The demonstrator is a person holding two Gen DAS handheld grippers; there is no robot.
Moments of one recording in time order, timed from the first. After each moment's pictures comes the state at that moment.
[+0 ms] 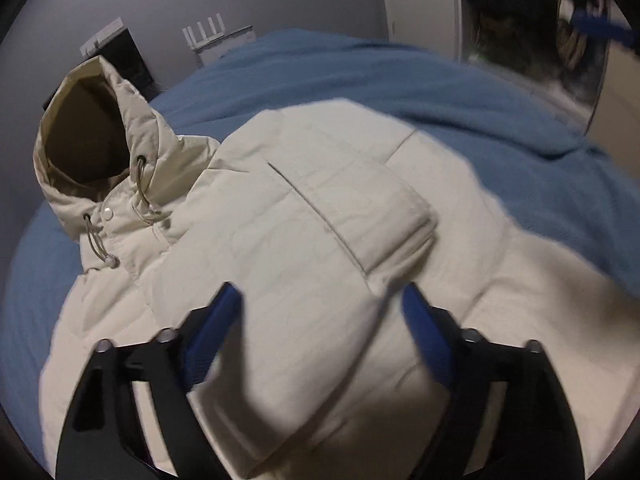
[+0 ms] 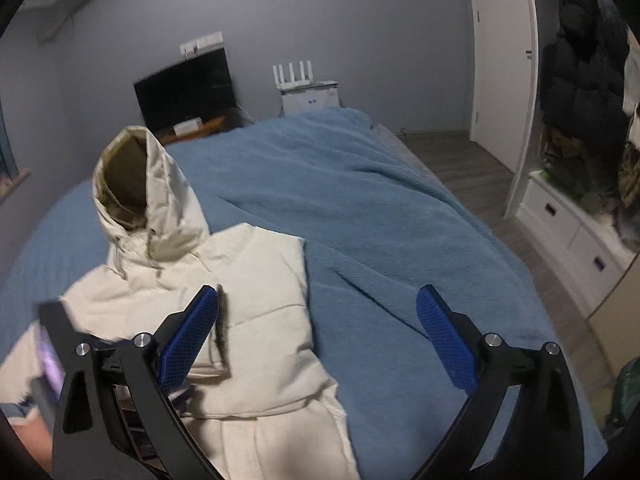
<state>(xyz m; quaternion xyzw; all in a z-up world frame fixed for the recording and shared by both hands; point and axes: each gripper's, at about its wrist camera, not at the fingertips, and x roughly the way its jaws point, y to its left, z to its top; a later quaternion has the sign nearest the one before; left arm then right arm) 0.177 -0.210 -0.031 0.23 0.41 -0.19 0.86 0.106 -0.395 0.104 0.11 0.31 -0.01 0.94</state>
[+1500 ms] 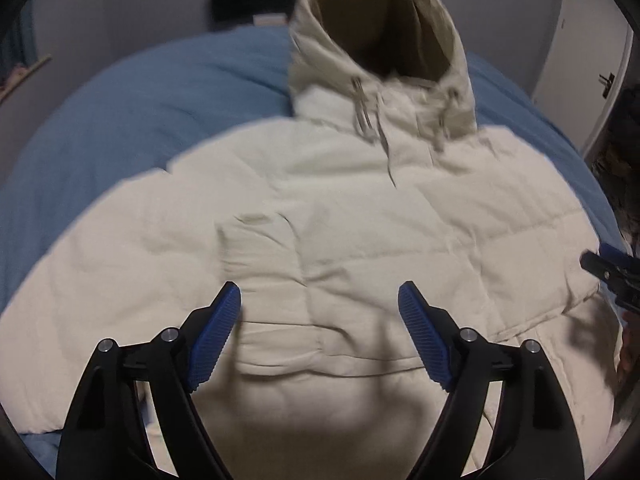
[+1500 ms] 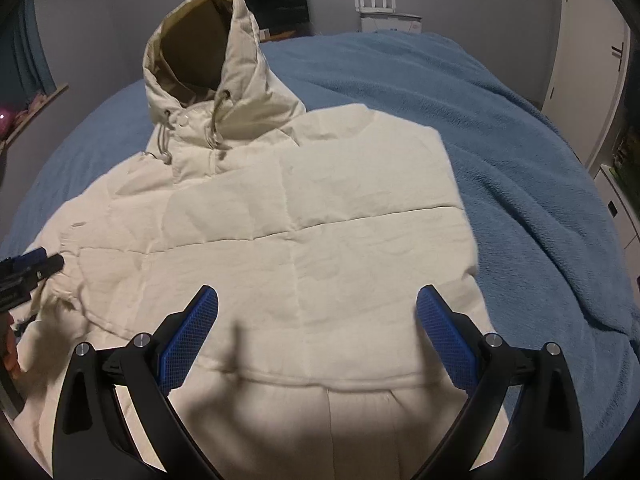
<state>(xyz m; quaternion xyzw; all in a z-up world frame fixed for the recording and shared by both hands) 0.175 0.044 -0.016 -0.01 0.46 -0.01 0.89 0.158 -0.256 -0.003 0.03 0.44 0.09 0.89</state>
